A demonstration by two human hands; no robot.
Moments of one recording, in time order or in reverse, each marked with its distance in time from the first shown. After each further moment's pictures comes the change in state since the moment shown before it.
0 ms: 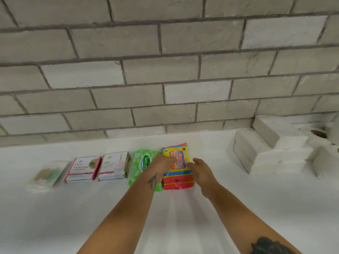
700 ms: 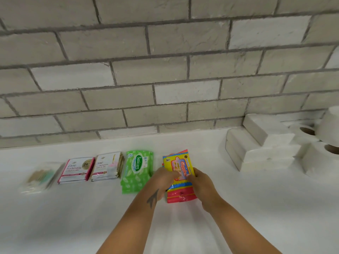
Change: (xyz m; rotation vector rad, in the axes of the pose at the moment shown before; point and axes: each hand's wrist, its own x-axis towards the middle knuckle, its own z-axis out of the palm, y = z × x) left_hand -0.022 -0.026 0.037 -0.032 -0.077 -0.059; right_hand -0.033 0.022 -0.024 -0.050 -0.046 -0.067
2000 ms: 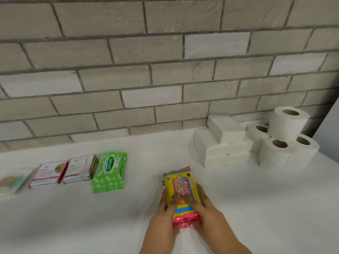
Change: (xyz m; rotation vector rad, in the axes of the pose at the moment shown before) left_hand -0.083 -0.086 0.095 0.759 0.055 0.627; right_hand -0.096 0.079 -0.108 -0.554 -0.092 -0.406
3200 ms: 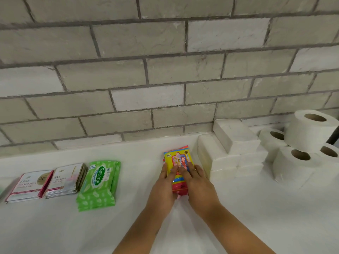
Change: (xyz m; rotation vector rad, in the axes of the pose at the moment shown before) left_hand 0.145 -0.020 -0.005 0.041 0.057 0.008; right_hand 0.137 0.003 -0.021 -0.566 0.088 -0.050
